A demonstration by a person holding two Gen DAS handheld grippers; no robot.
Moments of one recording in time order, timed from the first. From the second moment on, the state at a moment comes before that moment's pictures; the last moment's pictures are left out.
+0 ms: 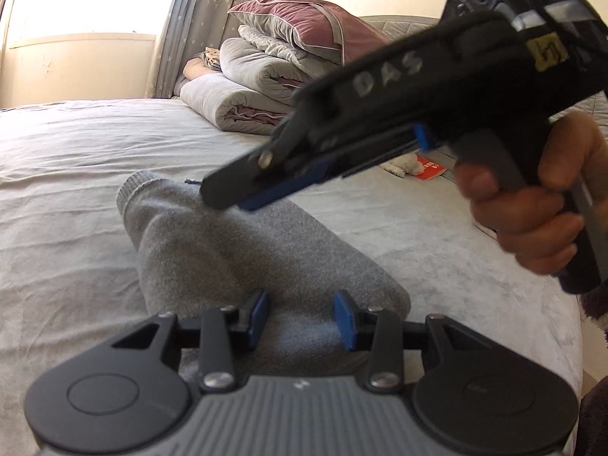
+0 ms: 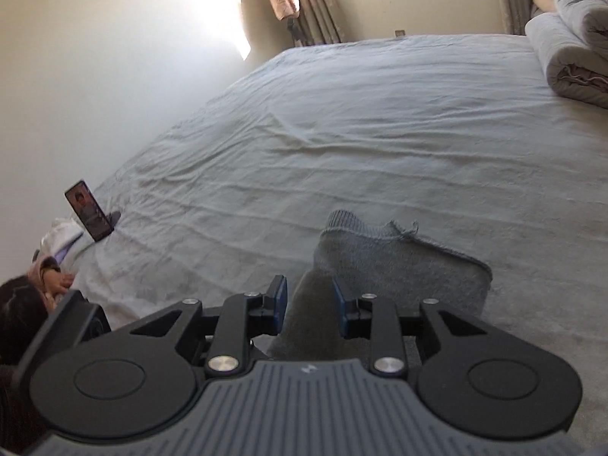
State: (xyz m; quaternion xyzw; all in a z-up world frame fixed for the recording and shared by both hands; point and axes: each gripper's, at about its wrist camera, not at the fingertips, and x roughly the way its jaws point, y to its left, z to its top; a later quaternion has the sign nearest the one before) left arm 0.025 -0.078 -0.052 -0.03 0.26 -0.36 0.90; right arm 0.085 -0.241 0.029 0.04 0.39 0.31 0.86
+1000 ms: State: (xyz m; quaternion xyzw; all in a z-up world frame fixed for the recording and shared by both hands) left arm 0.049 -0.046 -0.043 -0.11 0.24 -0.34 0.90; right arm 0.105 -0.282 0.027 0.04 0.30 0.21 0.93
